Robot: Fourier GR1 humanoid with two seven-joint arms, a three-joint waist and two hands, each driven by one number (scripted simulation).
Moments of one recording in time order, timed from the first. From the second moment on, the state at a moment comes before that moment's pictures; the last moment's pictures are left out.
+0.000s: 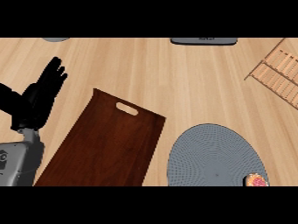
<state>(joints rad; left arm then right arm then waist) -0.28 0.20 0.09 -1.50 0.10 -0.01 0.24 -0.55 -1.06 -0.54 -0.52 0.09 0.28 -0.54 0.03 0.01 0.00</state>
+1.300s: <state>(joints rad) -0.23 0.20 0.12 -1.52 0.11 0.00 0.21 -0.52 -1.37 -0.61 -0.28 0.01 0.72 -0.50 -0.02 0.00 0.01</state>
